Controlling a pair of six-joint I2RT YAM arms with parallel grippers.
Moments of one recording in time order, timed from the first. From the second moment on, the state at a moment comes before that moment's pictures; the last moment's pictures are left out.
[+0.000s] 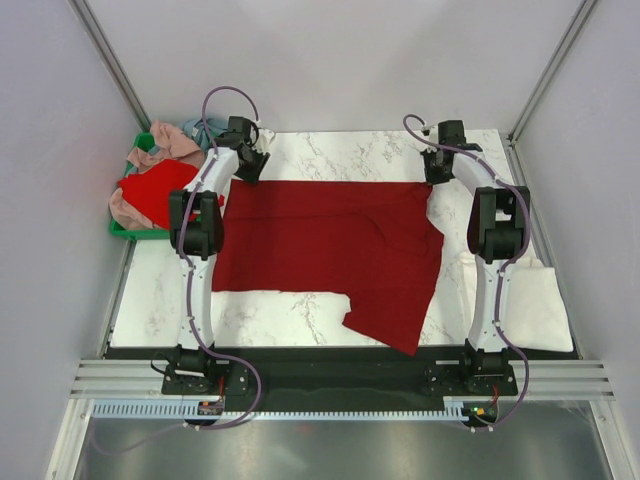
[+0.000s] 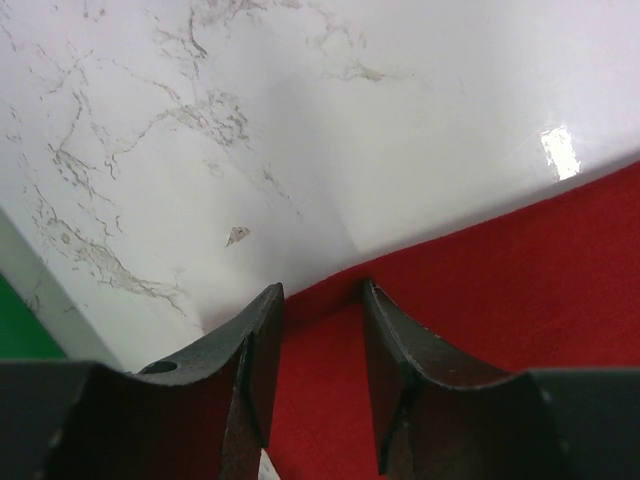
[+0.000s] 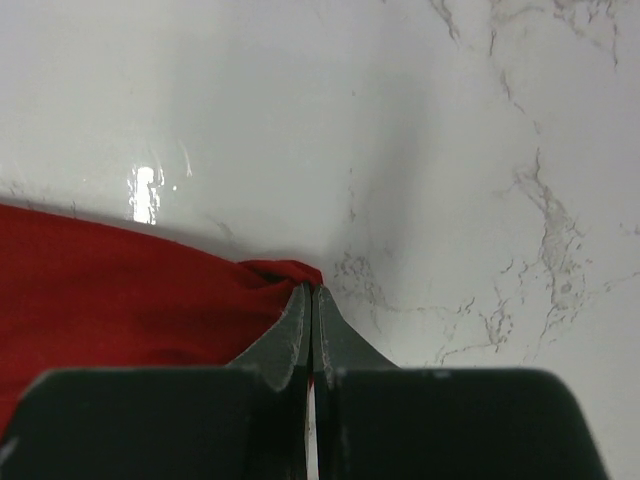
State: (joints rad) left arm -0.11 2.49 2.20 -0.70 0.05 0.39; right arm 0.02 2.34 1.93 -0.54 -0.03 -0.13
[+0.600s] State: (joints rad) left arm -0.11 2.48 2.19 -0.67 -0.07 0.38; right arm -0.08 2.27 1.86 -0.54 -0.17 -0.03
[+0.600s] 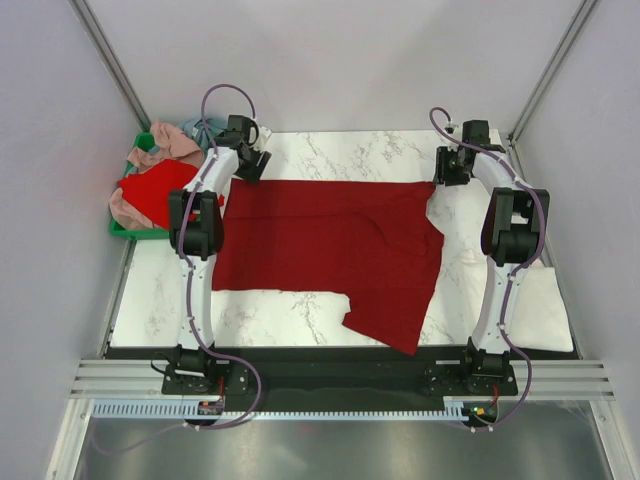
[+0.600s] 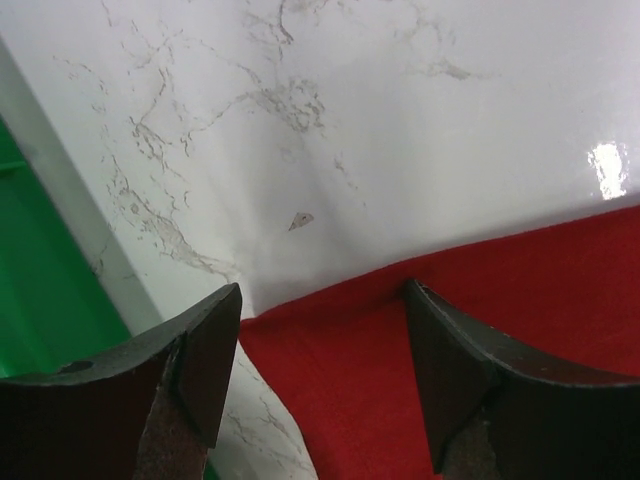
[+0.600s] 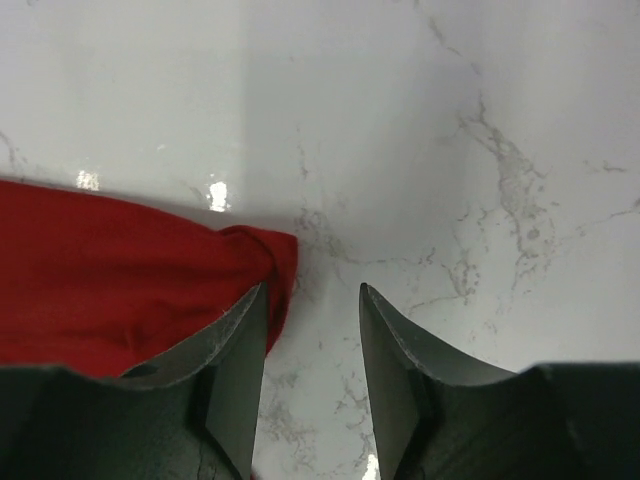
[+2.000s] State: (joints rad) left arm -0.05 2.45 2.14 -0.71 -0.04 0.38; right arm -0.08 2.37 1.94 -0.53 -0.33 -0.03
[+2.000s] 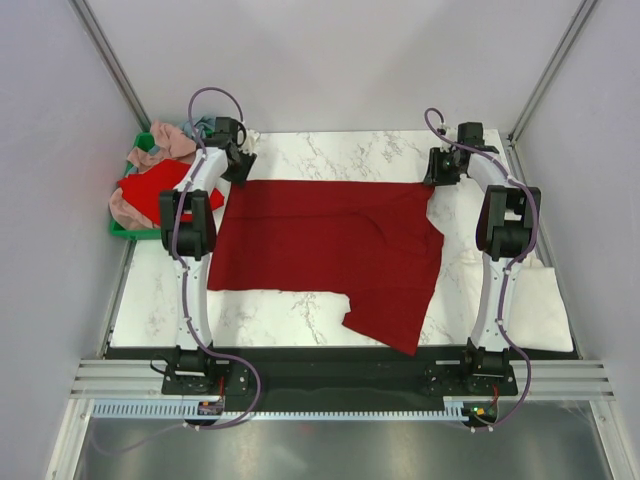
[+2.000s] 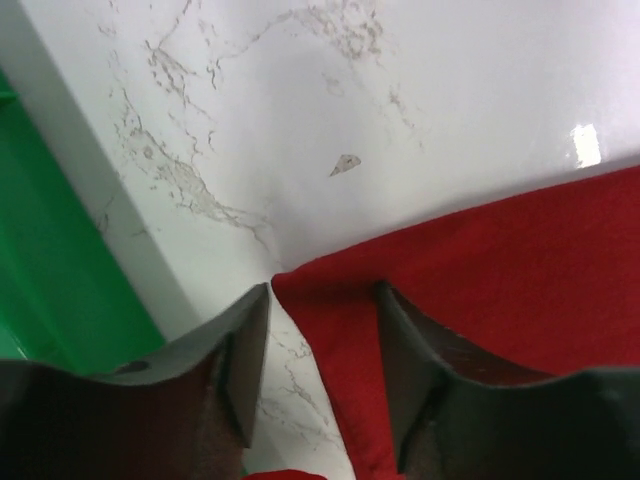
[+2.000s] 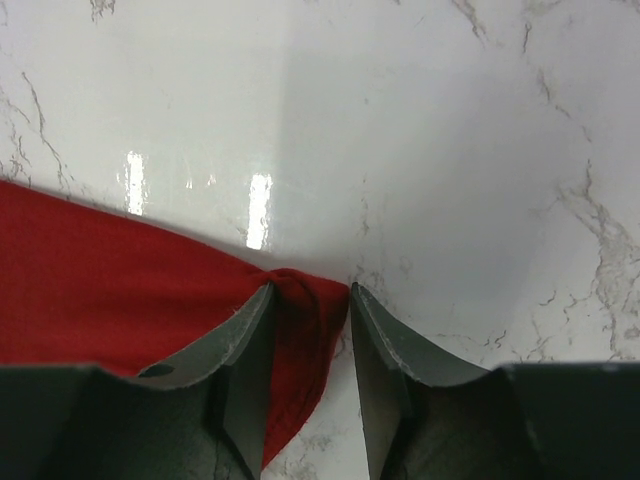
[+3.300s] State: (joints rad) left arm -0.05 1.90 2.12 -0.65 0.06 0.29; right arm -0.07 1.85 1.98 -0.52 -0.29 -0.14
